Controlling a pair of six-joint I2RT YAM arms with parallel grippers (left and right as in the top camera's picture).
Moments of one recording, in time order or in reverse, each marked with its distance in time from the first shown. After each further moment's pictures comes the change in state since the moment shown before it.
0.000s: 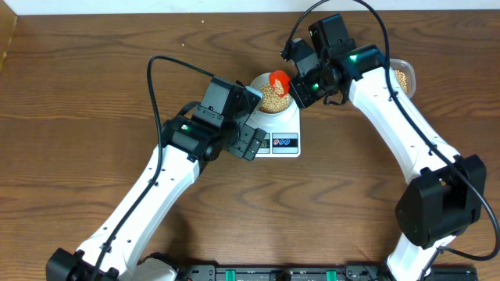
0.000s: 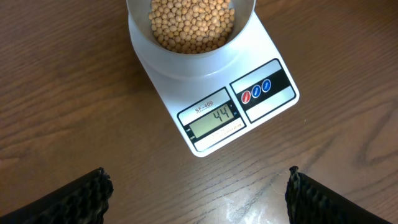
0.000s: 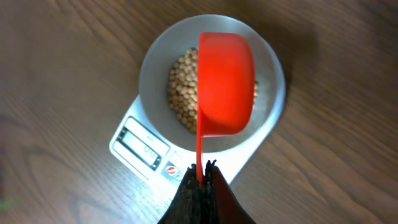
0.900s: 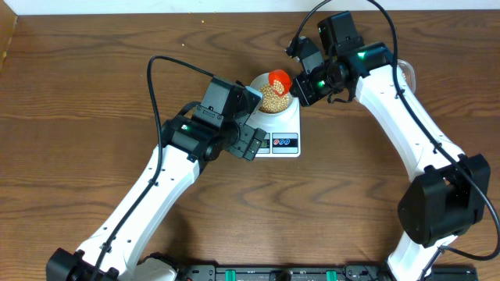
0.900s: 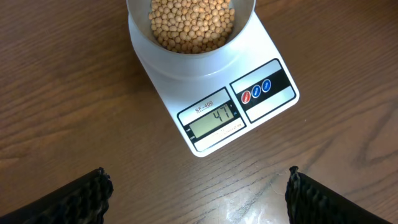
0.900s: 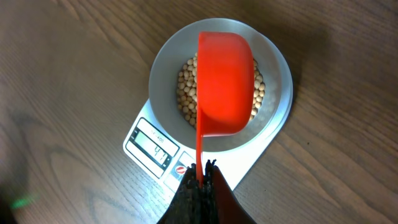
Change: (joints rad) left arm 0.000 0.000 0.000 0.000 0.000 0.000; right arm -0.037 0.000 0.000 -0.001 -0.079 0.003
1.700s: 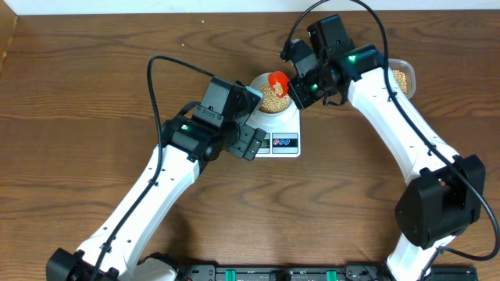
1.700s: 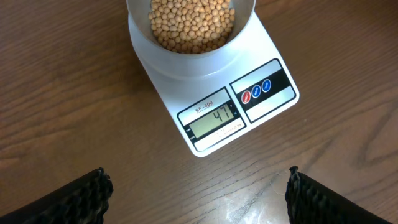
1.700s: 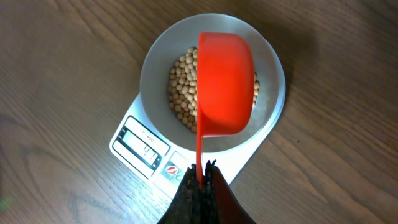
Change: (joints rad) left arm 0.000 0.000 0.000 0.000 0.000 0.000; right arm 0.042 0.000 0.000 0.000 0.095 -0.002
